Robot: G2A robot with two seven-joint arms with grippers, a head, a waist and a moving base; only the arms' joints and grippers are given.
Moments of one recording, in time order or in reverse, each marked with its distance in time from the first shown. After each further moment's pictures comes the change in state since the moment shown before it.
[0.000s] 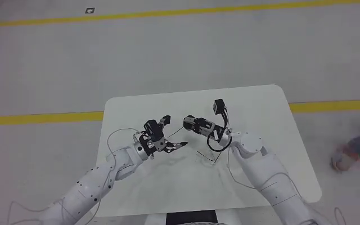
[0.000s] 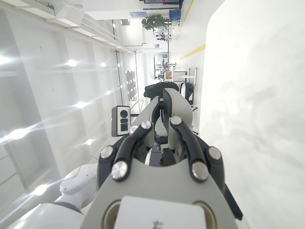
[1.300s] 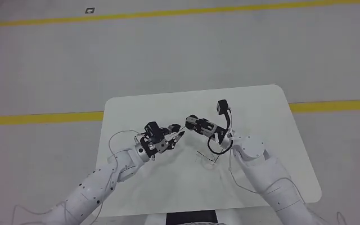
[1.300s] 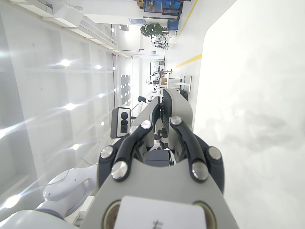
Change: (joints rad) left arm 0.035 -0.031 -0.035 0.011 0.040 -0.016 0.027; right arm -0.051 0.020 0.009 -0.079 -0.066 -0.021 -0.078
